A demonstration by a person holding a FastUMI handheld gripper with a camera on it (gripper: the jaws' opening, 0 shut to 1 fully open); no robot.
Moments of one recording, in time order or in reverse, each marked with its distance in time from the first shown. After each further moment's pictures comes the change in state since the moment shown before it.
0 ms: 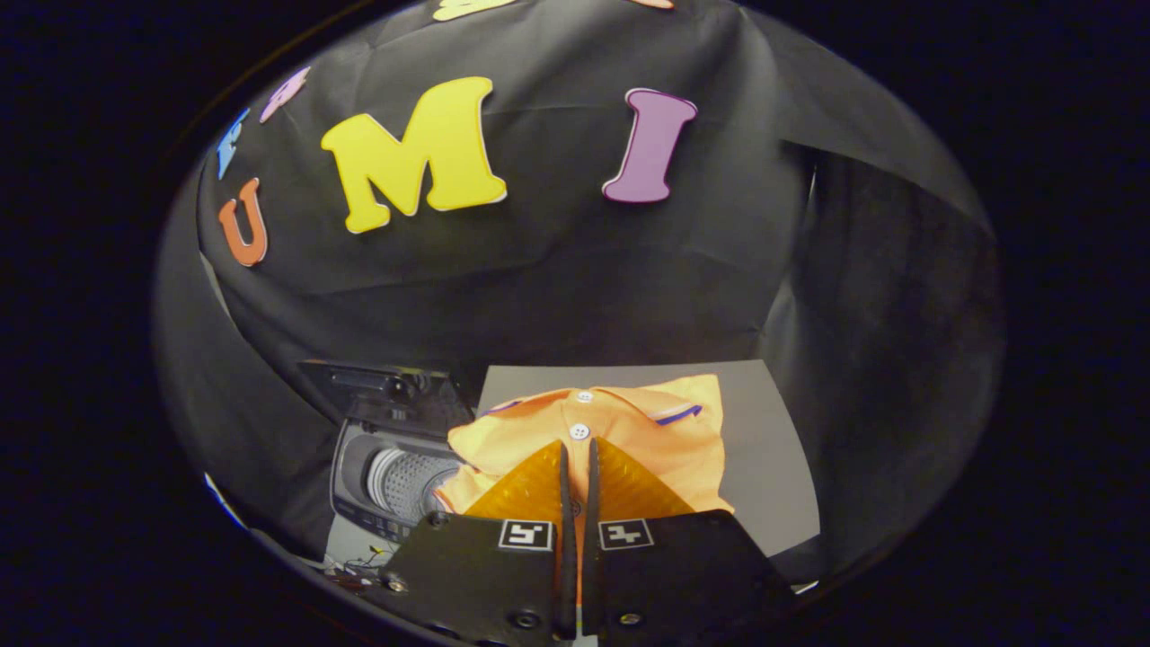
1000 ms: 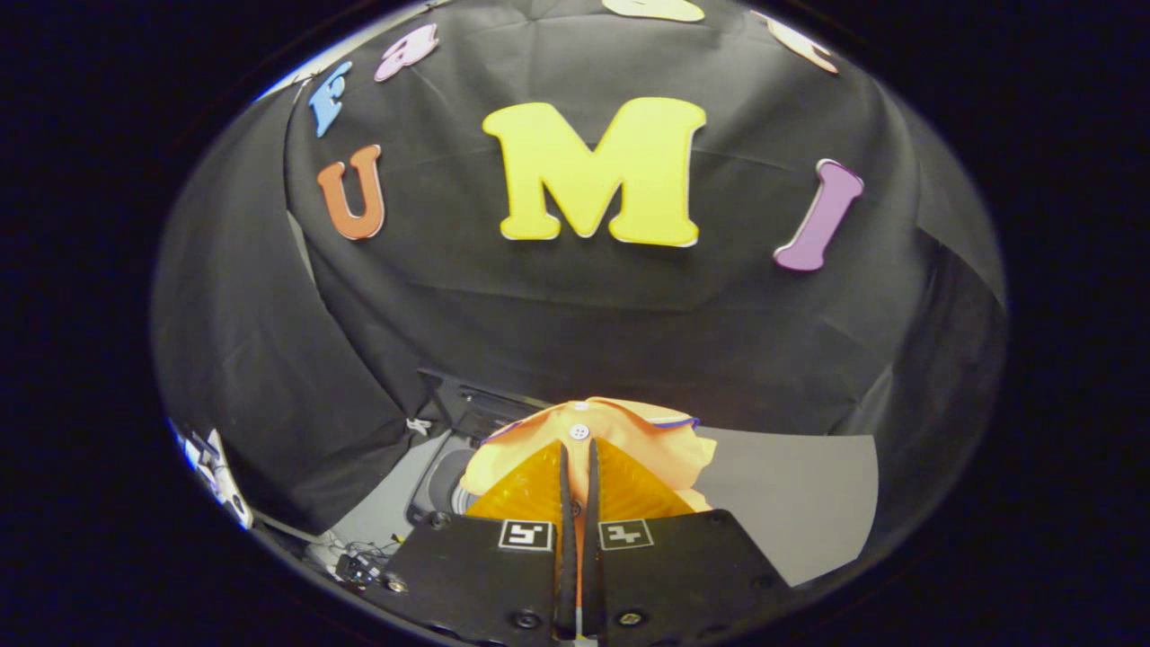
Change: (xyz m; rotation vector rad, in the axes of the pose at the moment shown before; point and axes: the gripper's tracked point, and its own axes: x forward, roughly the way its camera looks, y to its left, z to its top) arm -0.008 0.218 0.031 -0.206 -0.037 0.239
